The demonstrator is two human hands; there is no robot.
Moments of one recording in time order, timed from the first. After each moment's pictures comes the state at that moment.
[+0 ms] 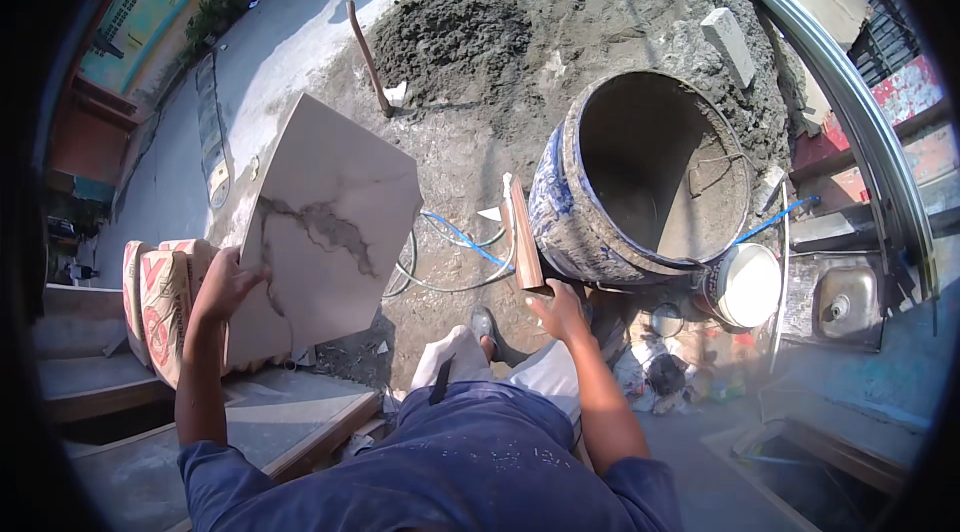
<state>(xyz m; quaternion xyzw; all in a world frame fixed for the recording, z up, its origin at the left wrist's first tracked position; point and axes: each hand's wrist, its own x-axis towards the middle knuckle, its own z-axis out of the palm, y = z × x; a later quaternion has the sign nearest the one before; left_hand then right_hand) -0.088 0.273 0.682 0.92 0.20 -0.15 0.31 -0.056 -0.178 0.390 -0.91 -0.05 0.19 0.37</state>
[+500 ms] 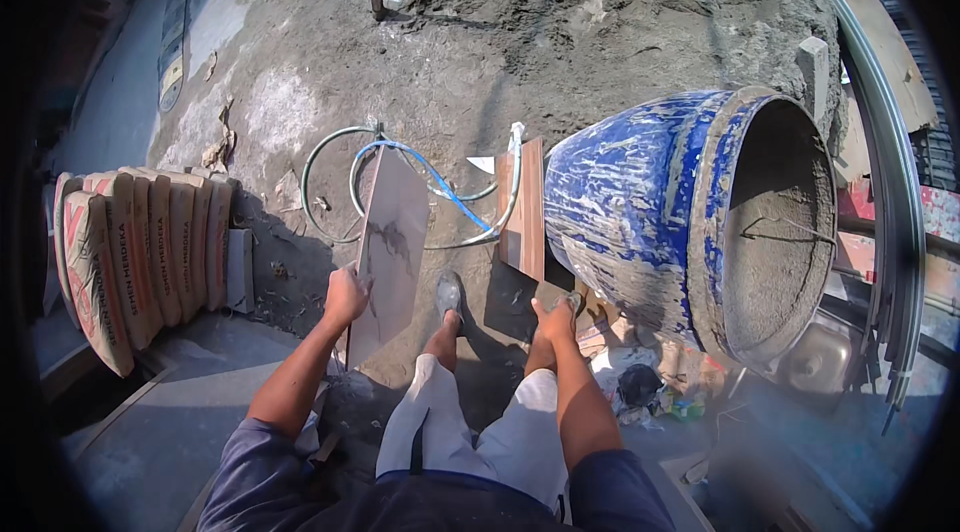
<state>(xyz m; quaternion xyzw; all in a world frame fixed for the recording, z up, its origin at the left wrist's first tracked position) -0.101 0.236 0.222 0.89 0.28 -0.15 0.34 -0.050 -0.163 0.138 -0.93 0.11 0.31 0.19</state>
